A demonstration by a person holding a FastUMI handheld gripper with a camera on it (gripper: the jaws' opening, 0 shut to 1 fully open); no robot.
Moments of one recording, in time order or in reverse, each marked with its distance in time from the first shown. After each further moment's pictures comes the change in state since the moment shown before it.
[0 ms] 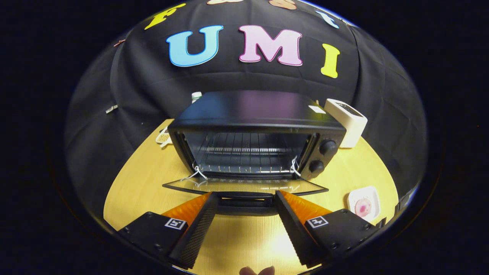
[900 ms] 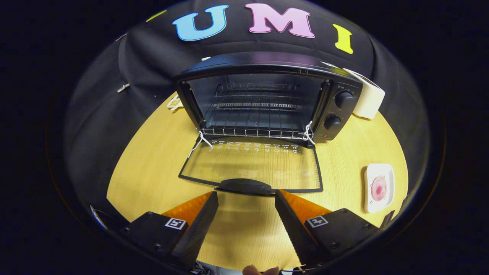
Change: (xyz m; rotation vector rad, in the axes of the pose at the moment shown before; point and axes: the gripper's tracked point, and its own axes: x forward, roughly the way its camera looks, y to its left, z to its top) arm -0.021 -0.005 -0.066 -0.016 0.202 0.168
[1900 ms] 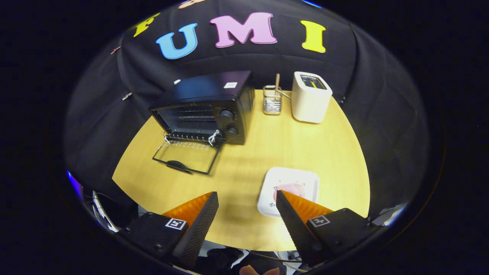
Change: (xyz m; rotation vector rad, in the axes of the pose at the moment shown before) arm -0.135 -0.264 0.011 0.013 0.064 0.012
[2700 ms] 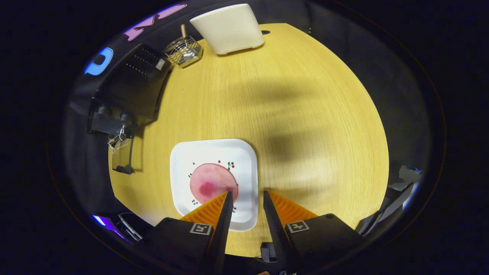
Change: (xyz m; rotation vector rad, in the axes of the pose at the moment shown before) arm 0.114 -0.152 -0.077 0.292 0.430 -0.020
